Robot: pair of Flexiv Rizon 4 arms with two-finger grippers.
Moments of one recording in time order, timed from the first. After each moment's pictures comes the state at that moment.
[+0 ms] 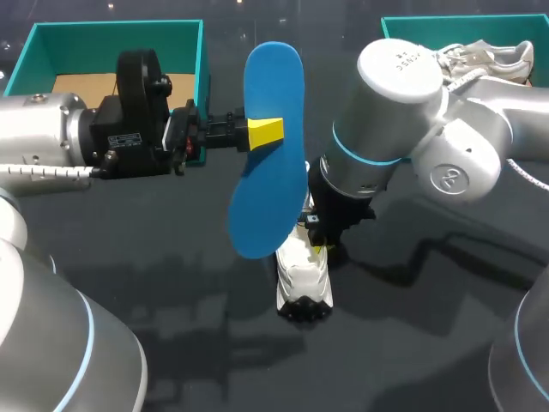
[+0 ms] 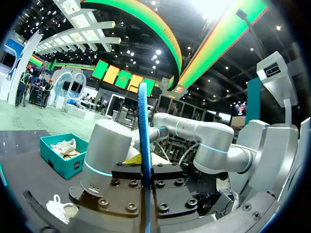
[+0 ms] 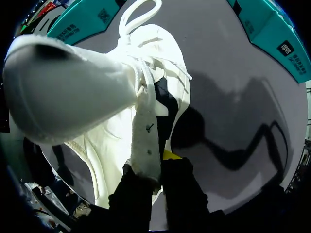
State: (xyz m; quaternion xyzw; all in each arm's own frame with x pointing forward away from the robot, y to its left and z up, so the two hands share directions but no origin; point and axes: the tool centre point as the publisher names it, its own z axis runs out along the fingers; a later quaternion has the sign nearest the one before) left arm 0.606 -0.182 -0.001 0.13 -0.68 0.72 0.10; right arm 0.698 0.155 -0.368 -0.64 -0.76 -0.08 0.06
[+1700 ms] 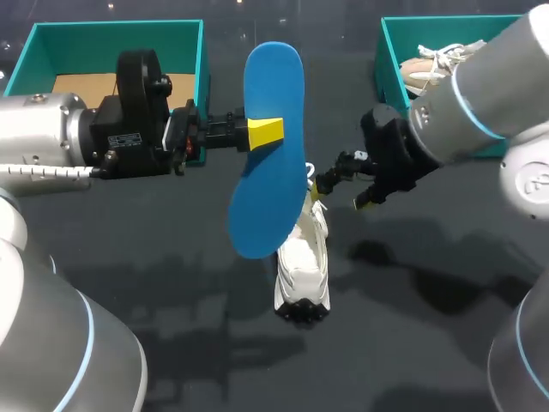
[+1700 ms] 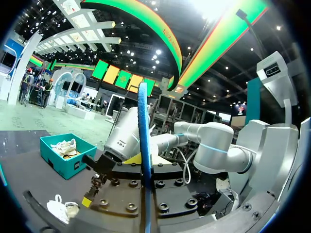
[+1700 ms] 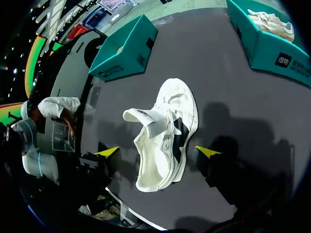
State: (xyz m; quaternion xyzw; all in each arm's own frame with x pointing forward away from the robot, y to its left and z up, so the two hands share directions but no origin) left arm 0.606 -0.182 -0.001 0.13 -0.68 0.72 0.10; right arm 0.720 0.130 -0.252 -0.62 -0.72 -0.28 0.14
